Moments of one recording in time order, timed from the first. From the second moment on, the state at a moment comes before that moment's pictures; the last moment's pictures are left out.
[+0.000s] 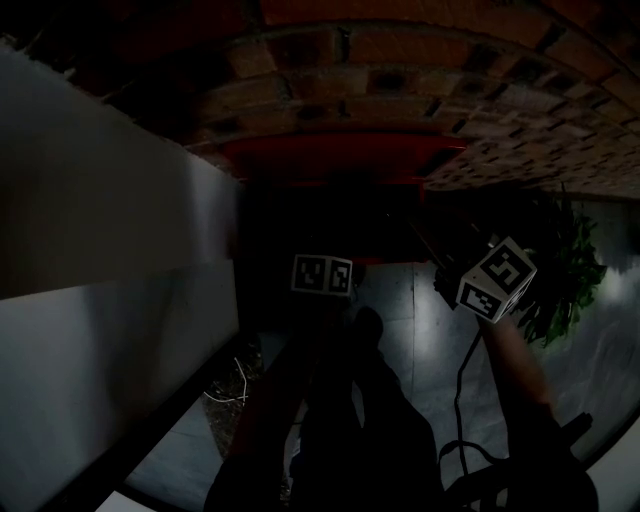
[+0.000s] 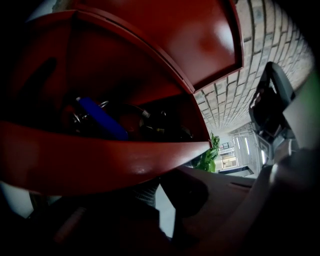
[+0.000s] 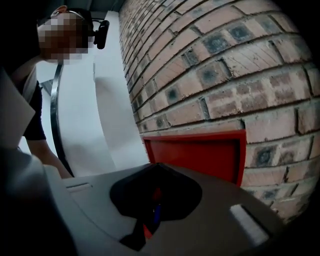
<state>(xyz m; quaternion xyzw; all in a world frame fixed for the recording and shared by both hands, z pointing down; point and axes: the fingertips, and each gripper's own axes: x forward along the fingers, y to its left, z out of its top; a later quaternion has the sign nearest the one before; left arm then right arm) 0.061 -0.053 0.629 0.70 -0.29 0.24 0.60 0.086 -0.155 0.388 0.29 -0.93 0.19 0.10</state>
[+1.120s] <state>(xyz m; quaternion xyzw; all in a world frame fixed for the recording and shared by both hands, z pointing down) 0.061 -0.053 0.630 0.70 -0.29 0.24 0.61 0.086 -0.115 0.409 0.29 -0.92 0.25 0.11</state>
